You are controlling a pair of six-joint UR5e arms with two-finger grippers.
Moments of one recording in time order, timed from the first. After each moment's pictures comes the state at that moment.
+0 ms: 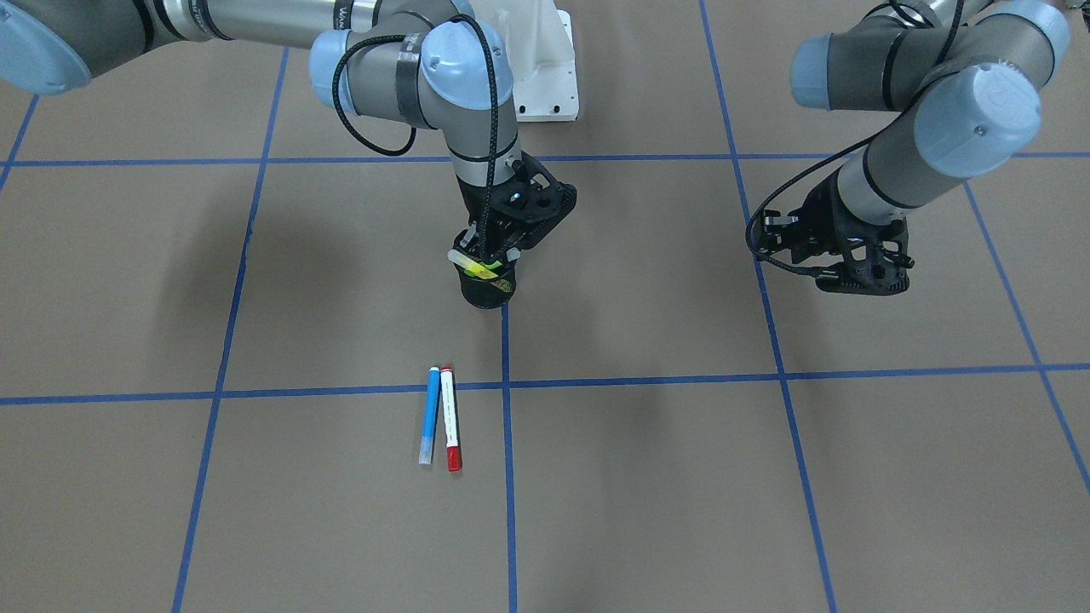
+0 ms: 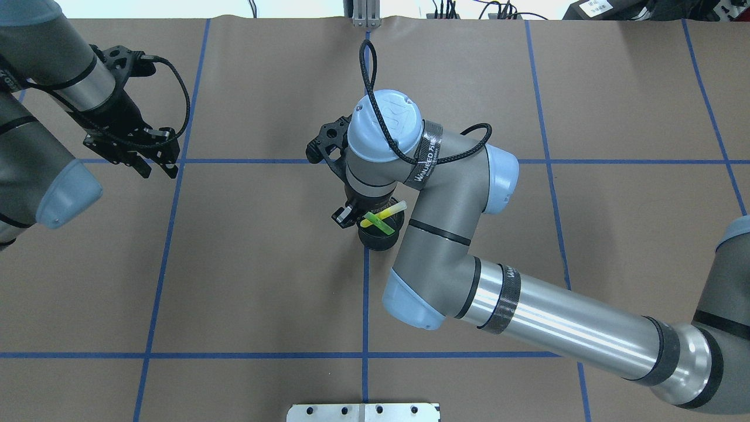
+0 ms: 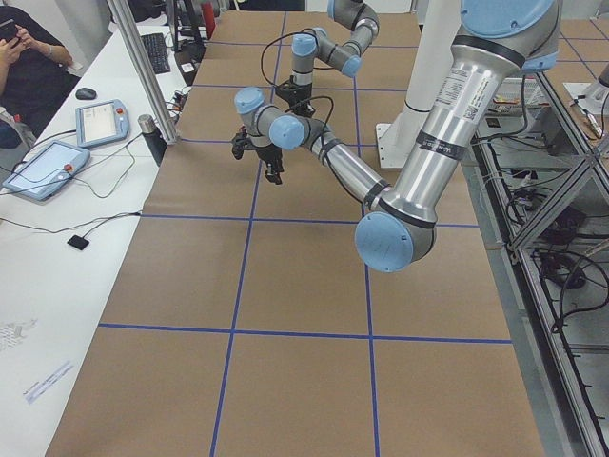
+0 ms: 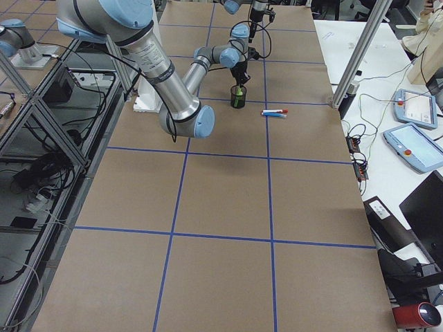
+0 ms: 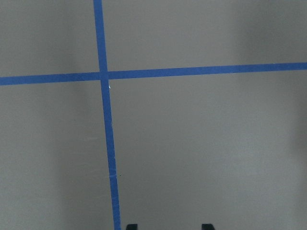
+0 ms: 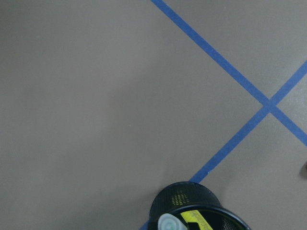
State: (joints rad) left arm -0.96 -1.99 -1.80 -1.40 -2.37 -0.69; right arm 0.52 -0.73 1.56 -1.57 1.90 0.44
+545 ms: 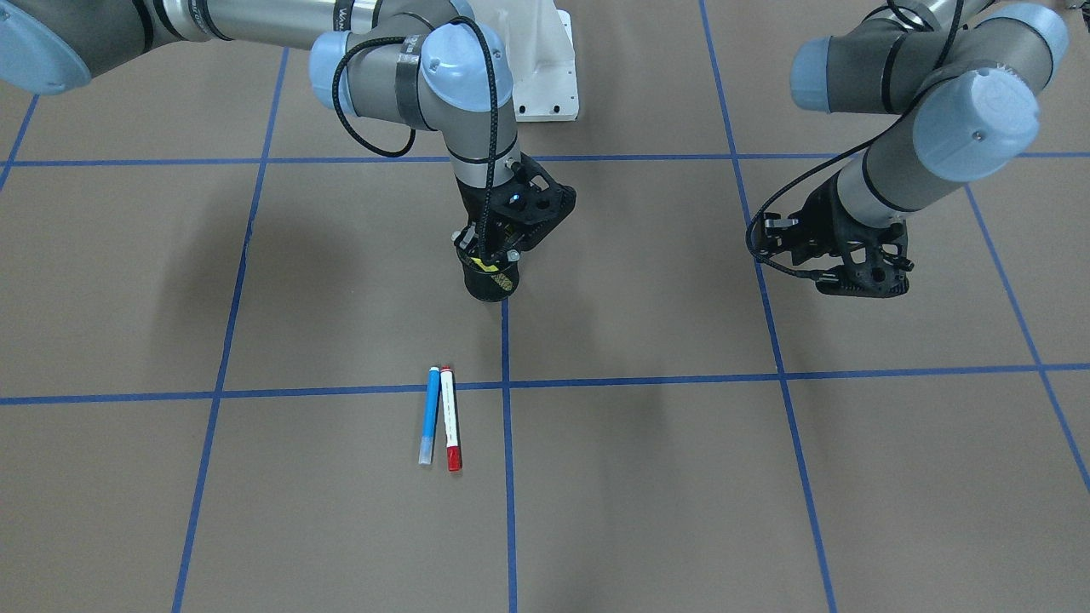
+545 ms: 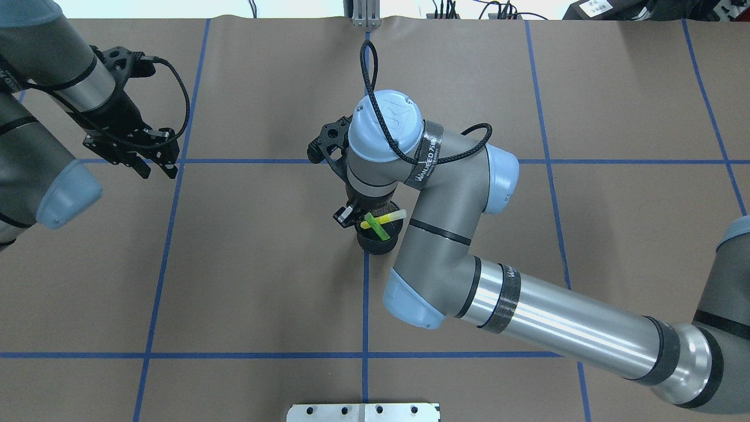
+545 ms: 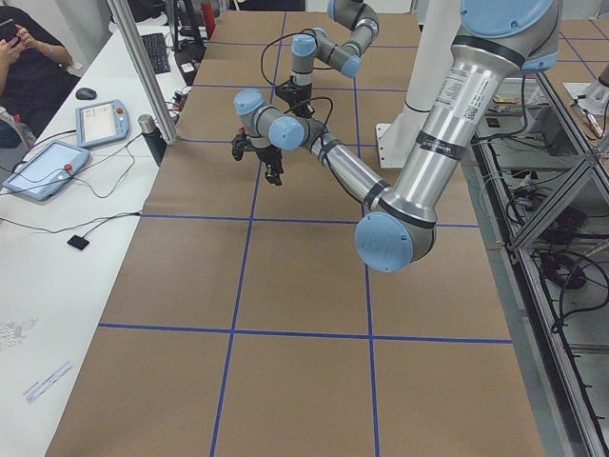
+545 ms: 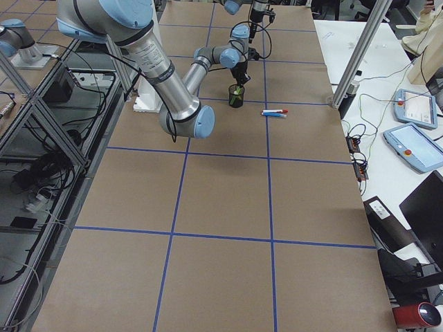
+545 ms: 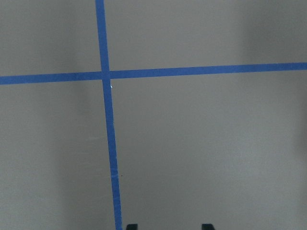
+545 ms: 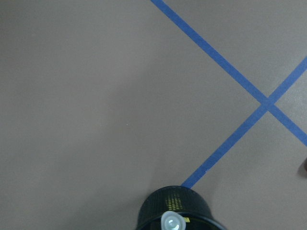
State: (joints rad) left arm -0.96 -1.99 -1.79 -1.40 -2.37 -0.69; right arm 0.52 -0.73 1.56 -1.57 1.90 0.44
